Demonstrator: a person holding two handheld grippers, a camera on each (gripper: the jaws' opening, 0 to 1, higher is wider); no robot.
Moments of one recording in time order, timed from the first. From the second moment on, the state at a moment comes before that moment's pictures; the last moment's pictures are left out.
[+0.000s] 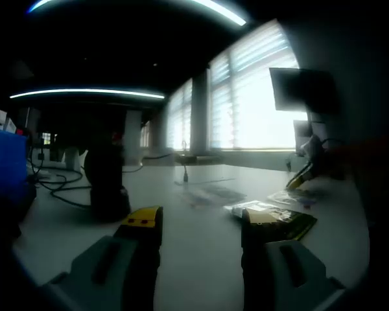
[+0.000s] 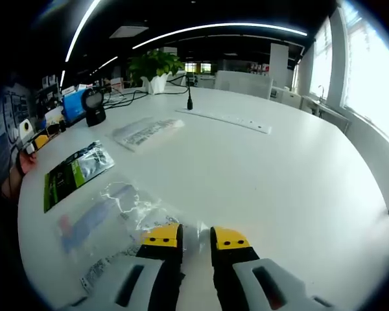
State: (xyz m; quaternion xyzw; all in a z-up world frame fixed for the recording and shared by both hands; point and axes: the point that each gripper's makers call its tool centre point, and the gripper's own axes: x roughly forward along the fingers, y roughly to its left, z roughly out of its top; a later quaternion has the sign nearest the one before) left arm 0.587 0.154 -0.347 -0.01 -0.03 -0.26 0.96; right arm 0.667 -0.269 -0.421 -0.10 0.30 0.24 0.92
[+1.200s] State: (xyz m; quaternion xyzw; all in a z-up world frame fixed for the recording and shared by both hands) left arm 0.587 0.154 -0.347 -0.01 -0.03 -0.26 0.97; right arm 0.653 -0.256 -0.402 -0.03 0.27 0.25 0.93
